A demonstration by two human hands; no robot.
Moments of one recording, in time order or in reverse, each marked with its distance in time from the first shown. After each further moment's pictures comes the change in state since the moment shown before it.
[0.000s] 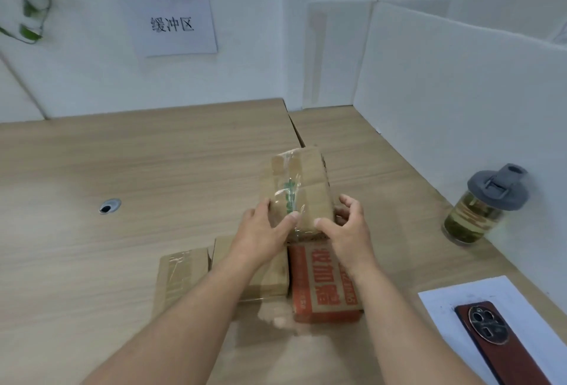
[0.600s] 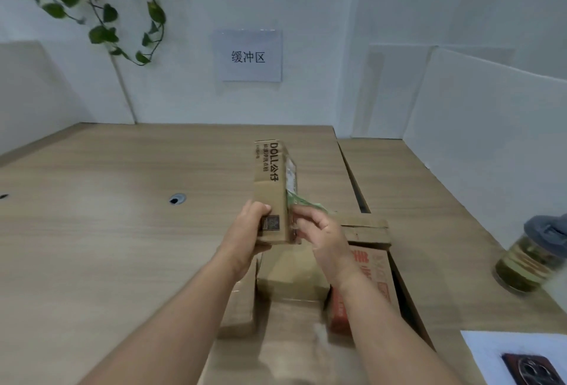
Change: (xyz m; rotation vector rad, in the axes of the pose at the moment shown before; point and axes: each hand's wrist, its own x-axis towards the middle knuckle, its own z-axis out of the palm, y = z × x) left_hand -0.060 -0.038 -0.081 -0.786 0.081 -0.072; right_hand -0.051 -0.043 0.083 0.222 -0.488 -0.206
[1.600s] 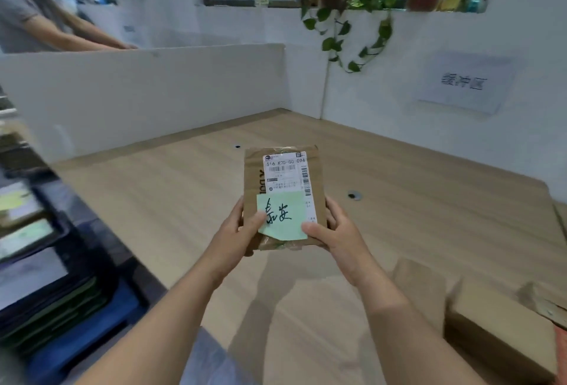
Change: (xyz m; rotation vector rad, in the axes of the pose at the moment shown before) left_hand -0.211 -0.023 -0.304 0.130 0.581 0.170; right_hand -0.049 -0.008 0.307 0.057 -0.658 0.100
